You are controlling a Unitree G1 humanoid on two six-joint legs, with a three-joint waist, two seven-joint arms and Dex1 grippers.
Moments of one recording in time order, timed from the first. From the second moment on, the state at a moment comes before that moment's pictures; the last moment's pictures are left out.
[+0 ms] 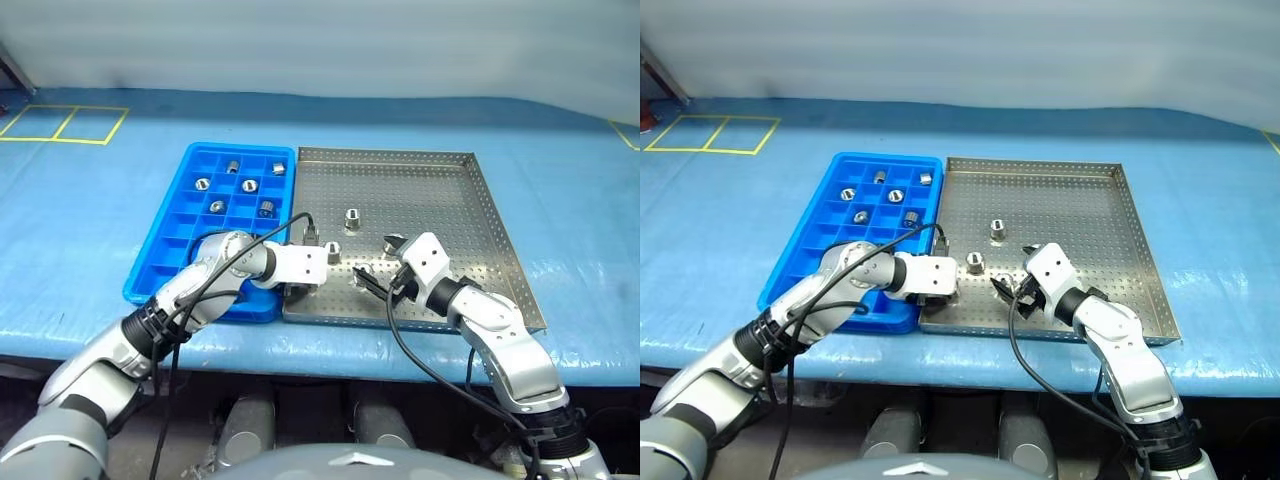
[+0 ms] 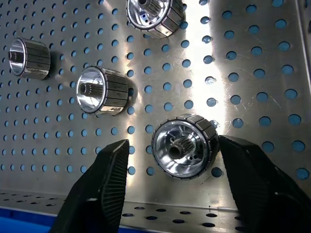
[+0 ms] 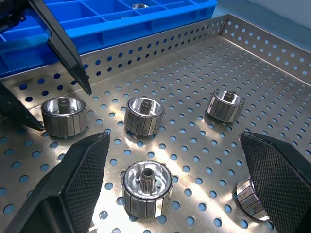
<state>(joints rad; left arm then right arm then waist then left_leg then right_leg) -0.62 0.59 -0.66 -0.16 0.24 0.55 -0.98 -0.03 -0.46 0.10 -0.38 0.14 0.42 0.54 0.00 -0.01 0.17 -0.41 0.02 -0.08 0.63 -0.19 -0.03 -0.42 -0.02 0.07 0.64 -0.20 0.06</state>
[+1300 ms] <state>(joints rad) -0.63 0.42 -0.59 -0.04 0.31 0.64 -0.92 -0.06 -0.46 0.11 -0.36 0.12 0.40 0.54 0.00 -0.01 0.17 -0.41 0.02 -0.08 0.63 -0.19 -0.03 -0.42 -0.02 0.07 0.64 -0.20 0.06</state>
